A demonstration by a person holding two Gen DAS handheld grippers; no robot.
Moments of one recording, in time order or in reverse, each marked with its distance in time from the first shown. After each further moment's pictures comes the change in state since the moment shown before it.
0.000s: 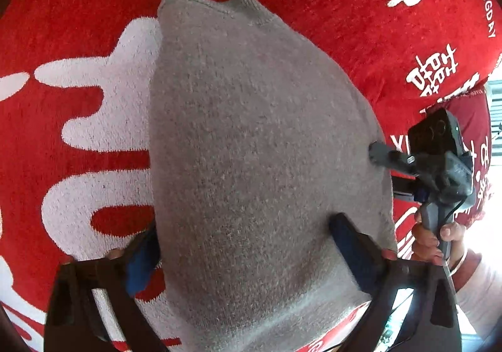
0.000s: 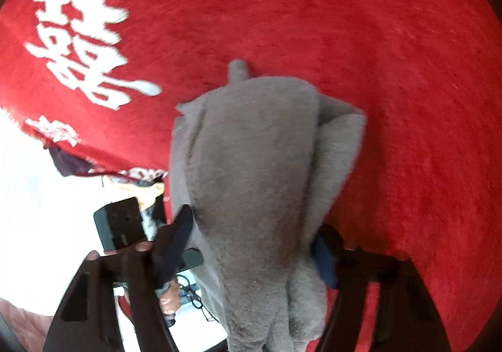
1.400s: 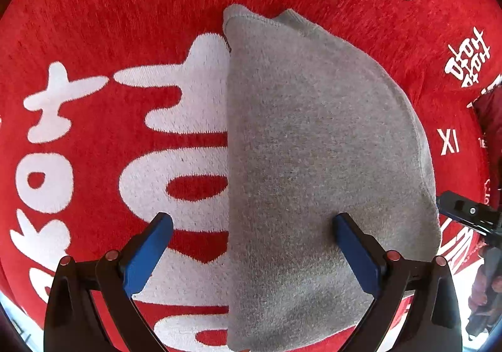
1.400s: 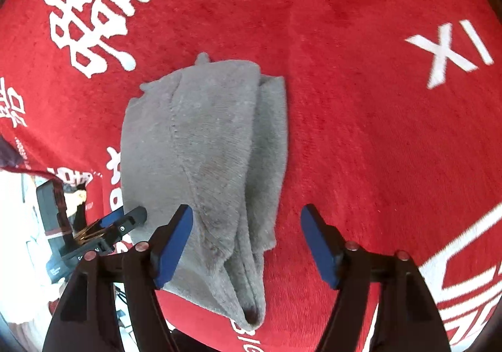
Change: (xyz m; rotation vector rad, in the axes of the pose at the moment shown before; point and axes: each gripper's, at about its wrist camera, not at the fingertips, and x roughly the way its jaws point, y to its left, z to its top) left arm -0.018 -0.015 -0.023 0.004 -0.059 0.300; right arm -0.033 0.041 -0.067 -0.077 -0.129 -0.407
